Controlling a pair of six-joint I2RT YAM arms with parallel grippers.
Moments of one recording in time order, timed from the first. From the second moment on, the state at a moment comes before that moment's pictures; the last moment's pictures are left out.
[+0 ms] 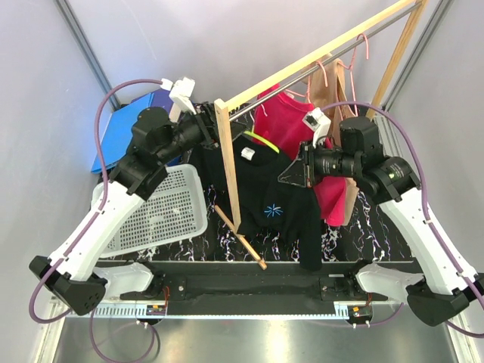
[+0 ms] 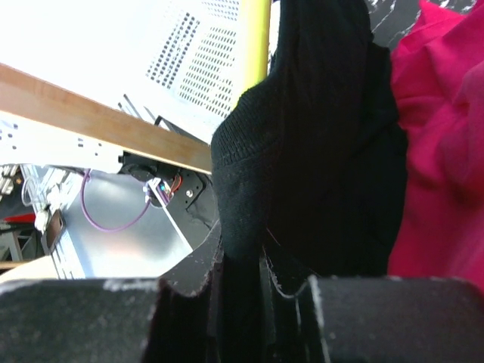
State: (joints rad) left arm -0.55 1.17 1.38 -0.23 0.33 -0.68; right arm 0.51 1.14 1.48 -0.85 -0.55 0.32
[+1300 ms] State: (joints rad) left arm -0.70 1.32 1.43 -0.33 0.10 -0.43; right arm 0.52 0.99 1.41 -0.89 -0.52 0.28
